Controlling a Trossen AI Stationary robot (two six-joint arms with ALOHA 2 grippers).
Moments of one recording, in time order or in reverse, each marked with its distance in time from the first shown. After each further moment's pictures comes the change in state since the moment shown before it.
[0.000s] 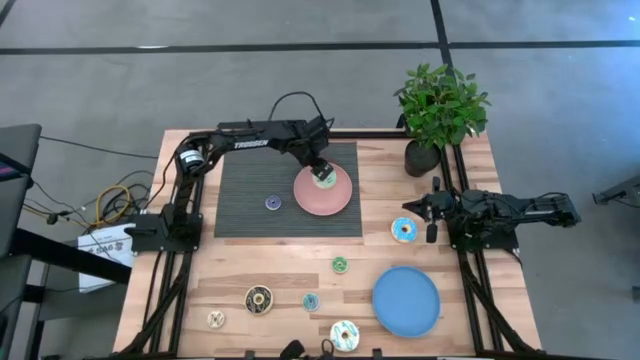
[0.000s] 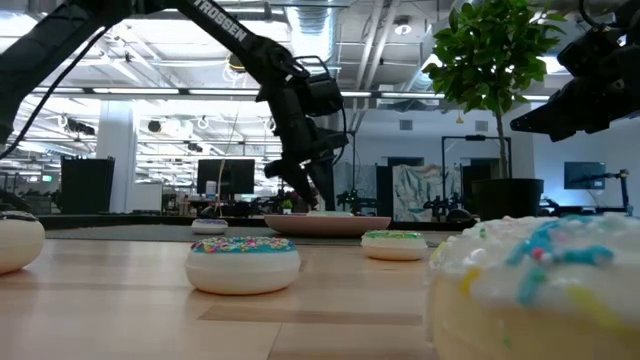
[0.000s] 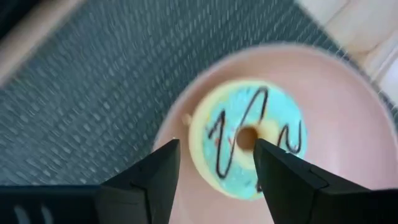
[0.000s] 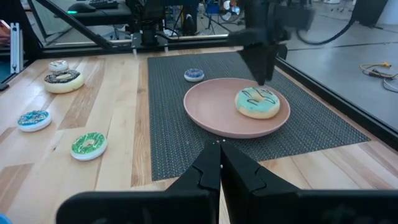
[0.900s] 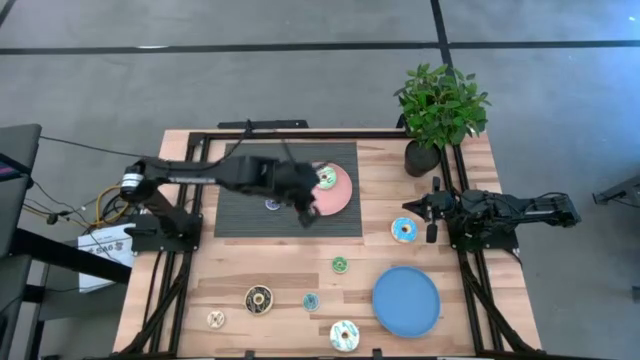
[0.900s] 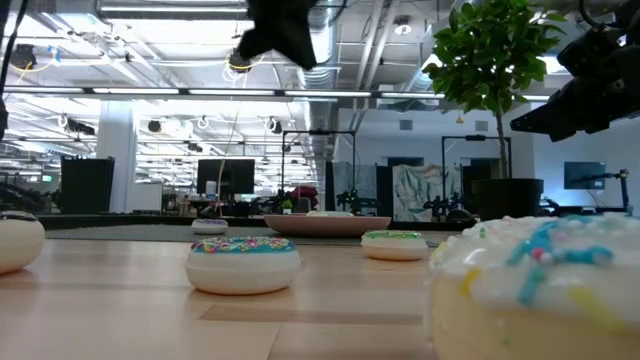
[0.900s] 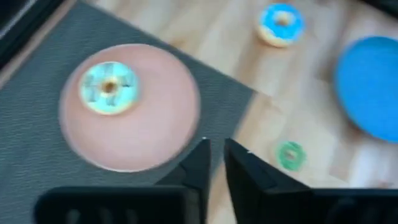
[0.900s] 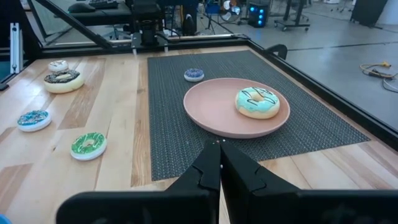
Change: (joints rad) left arm -0.507 -0.457 -0.077 -0.150 -0.272 -0.203; right arm 0.000 0.000 0.000 0.000 0.000 0.000
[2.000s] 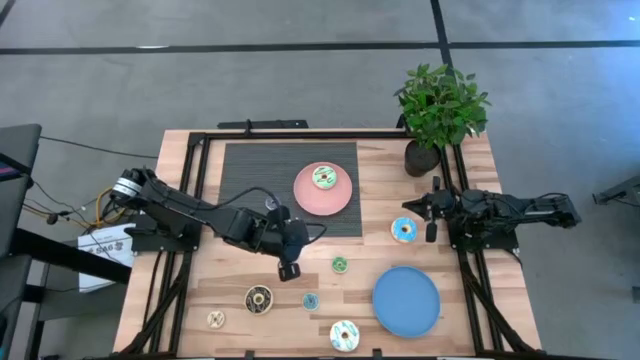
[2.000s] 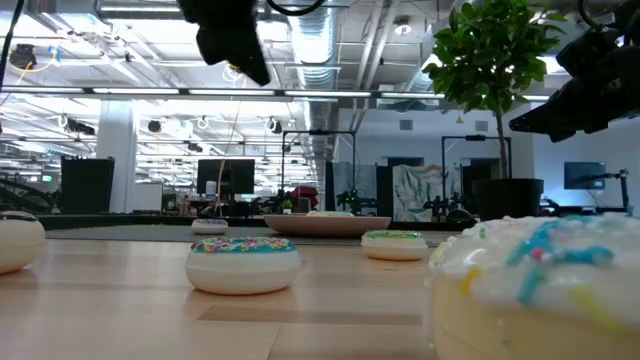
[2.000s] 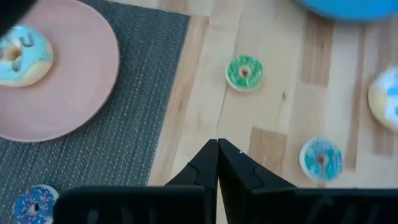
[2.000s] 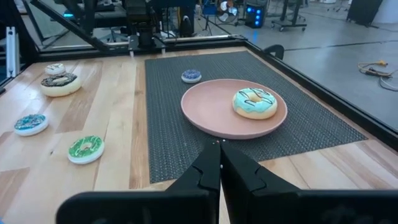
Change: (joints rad) left arm -0.305 -0.033 -0.267 0.121 -0.099 0.013; right arm -0.009 0.002 -0.001 0.006 0.002 0.022
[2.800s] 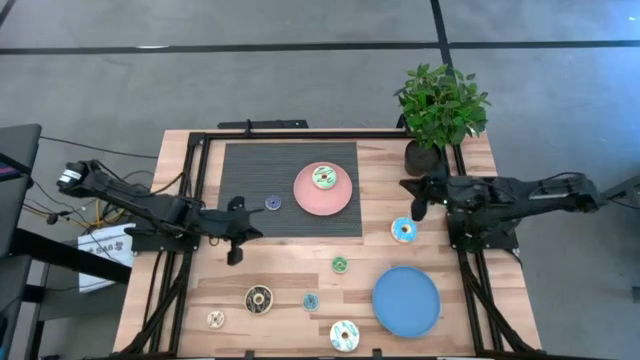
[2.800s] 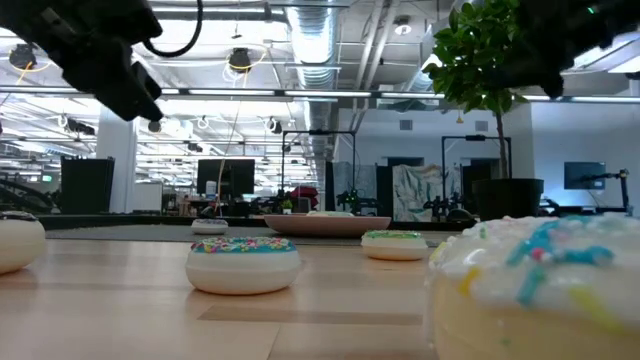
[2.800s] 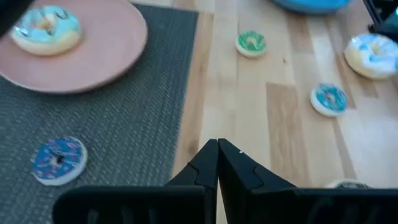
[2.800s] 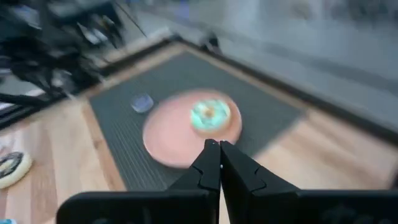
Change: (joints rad) left arm 0.029 -0.766 -0.817 0.418 0.041 0.120; right arm 0.002 0.581 0.471 -0.156 0.254 0.454
